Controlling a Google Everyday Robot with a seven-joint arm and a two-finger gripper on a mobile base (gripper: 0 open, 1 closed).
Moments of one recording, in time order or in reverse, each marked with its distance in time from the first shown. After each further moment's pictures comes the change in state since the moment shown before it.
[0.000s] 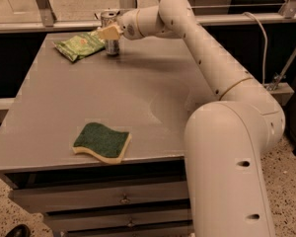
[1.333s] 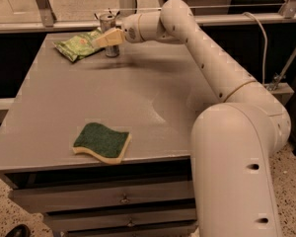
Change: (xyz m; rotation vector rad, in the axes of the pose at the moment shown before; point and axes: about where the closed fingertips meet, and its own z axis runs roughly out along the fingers) arm 0.007 -0.004 0.001 0.024 -0.029 0.049
